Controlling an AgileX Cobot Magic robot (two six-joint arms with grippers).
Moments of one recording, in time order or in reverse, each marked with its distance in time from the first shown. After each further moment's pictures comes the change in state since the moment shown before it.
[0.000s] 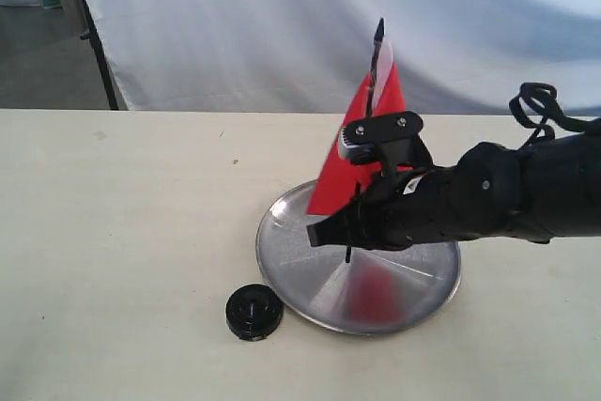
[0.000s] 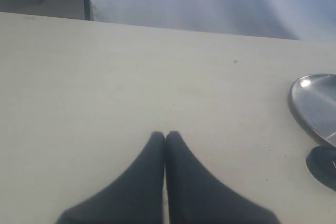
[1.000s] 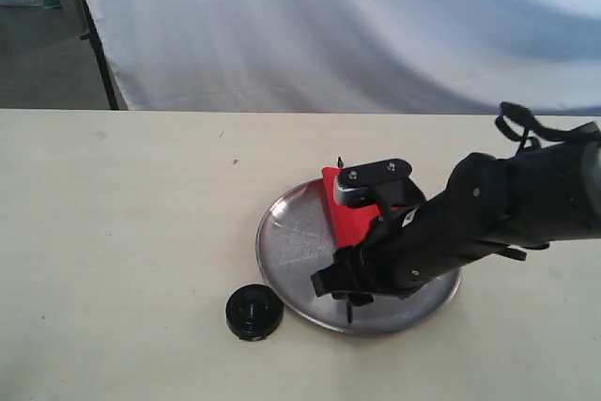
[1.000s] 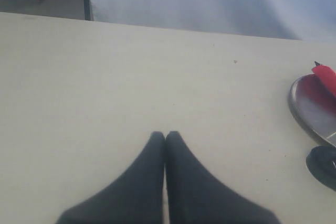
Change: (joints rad) left arm 0.000 0.000 0.000 0.000 0.000 0.000; right arm -0.017 0.034 -0.001 0.013 0.229 -0.024
